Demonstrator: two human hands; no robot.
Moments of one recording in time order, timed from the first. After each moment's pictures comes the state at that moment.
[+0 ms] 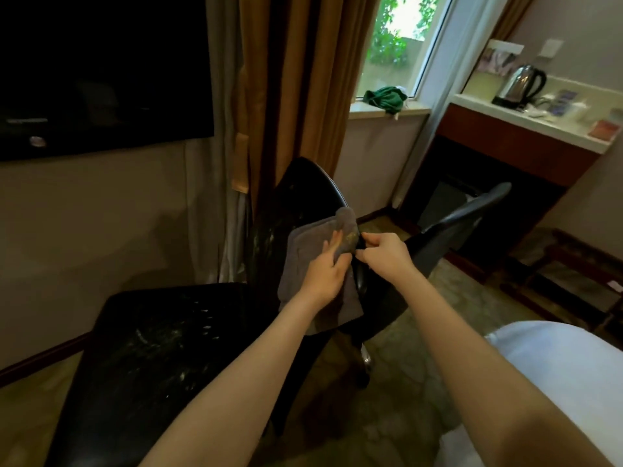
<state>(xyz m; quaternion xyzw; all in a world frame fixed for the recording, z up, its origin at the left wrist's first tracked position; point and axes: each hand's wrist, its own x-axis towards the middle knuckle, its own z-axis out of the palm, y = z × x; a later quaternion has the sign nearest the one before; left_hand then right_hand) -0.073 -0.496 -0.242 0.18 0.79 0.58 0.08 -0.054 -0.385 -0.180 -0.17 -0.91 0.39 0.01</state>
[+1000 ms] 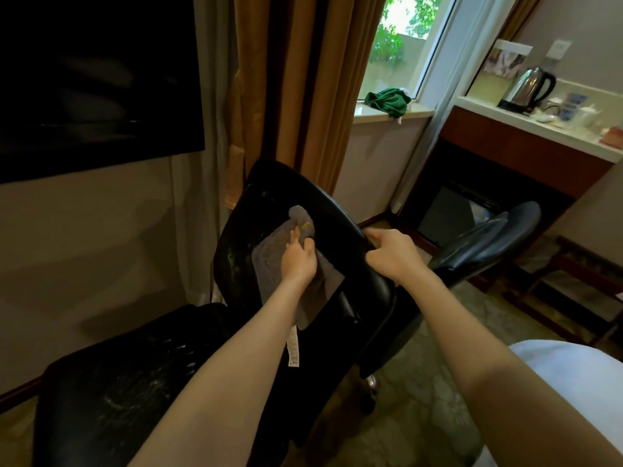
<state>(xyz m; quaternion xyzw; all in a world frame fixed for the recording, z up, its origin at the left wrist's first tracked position) -0.238 -0.521 -0.252 0.00 0.78 0.61 0.12 -0.171 -0.386 -0.165 -0.13 -0.97 0.22 -0.01</state>
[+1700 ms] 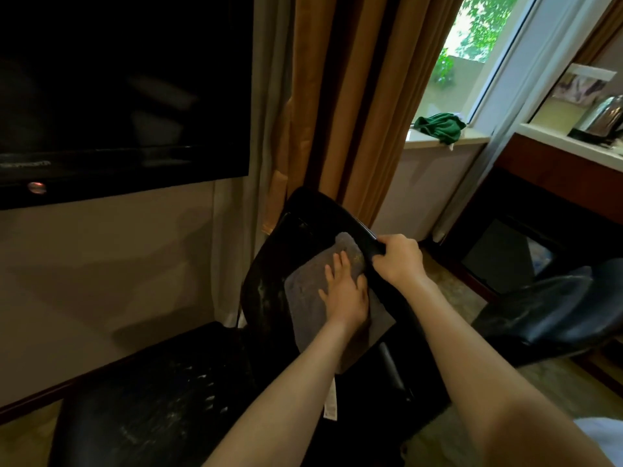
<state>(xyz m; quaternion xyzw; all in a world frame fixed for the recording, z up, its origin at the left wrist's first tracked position) -0.286 -0.502 -0.262 0.04 0.84 0.53 0.07 -0.298 -0.419 -0.180 -0.09 -0.98 0.19 0.06</state>
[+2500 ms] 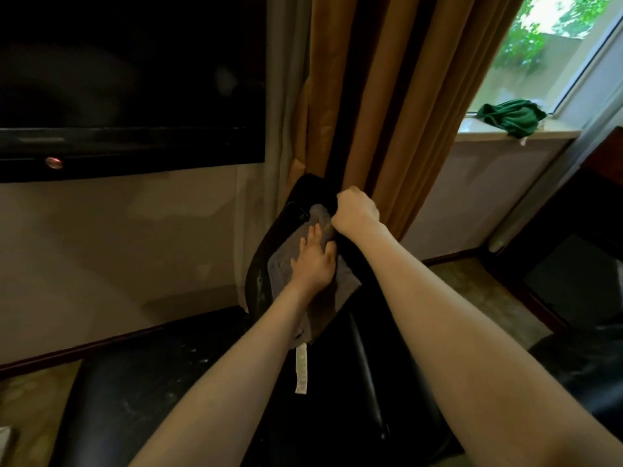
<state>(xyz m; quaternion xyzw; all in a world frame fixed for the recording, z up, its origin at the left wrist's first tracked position) -0.385 -0.528 -0.283 -0.04 0.88 0.47 0.04 -0.409 -0.456 -0.172 0.08 -0.99 0.12 0.00</state>
